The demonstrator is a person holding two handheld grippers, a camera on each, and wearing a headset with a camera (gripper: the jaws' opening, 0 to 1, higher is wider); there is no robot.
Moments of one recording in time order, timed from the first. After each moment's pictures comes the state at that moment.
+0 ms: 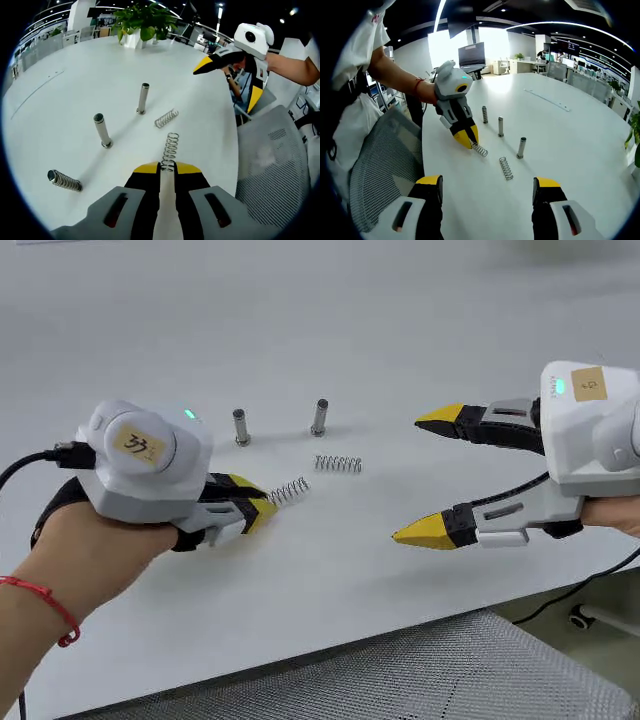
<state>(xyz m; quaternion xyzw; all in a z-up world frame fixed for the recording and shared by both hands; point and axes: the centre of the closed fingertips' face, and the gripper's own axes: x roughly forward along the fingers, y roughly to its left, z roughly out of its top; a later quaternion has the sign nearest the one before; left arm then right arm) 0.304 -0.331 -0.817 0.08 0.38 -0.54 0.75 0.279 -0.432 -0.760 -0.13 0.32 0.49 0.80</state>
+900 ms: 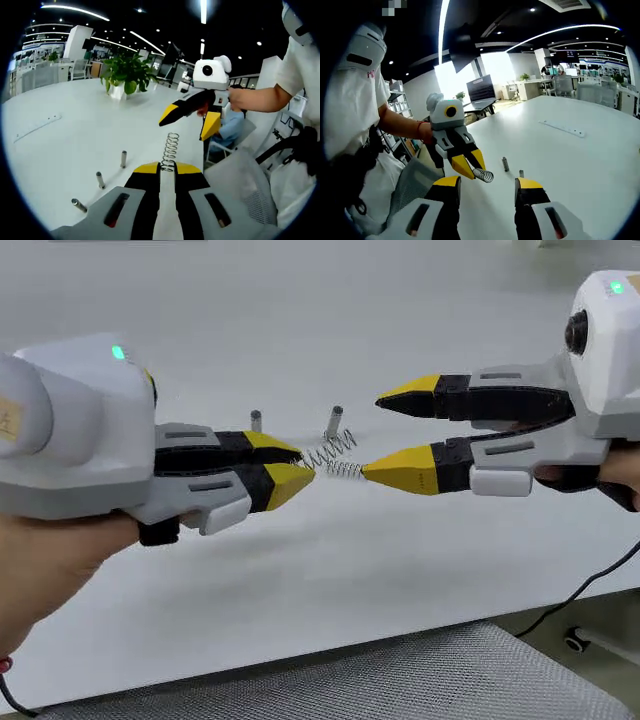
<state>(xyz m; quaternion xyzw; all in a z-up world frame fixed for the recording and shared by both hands) 0.294 -0.340 -0.680 -0.03 0.24 -0.59 0.77 0.291 -0.366 -0.658 0.02 0.25 0.55 0.80</state>
